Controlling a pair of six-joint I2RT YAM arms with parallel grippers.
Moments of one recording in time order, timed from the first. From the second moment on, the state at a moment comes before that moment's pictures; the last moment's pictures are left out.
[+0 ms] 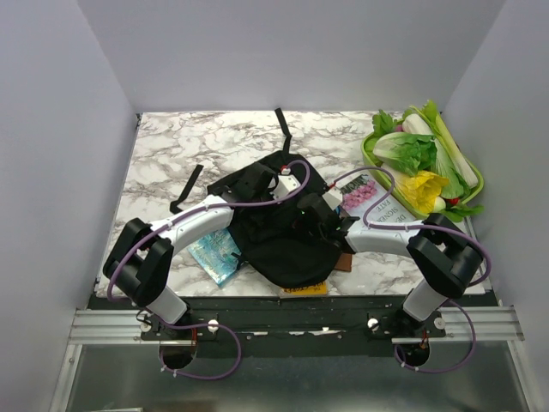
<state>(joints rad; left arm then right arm) -0.66 1.56 1.03 -0.35 0.04 0.32 0.85 1.64 0.80 0.12 0.36 1.15</state>
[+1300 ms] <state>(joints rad) -0.50 1.42 1.02 -0.28 -0.01 0.05 0.82 1.47 0.79 0.14 0.24 0.98</state>
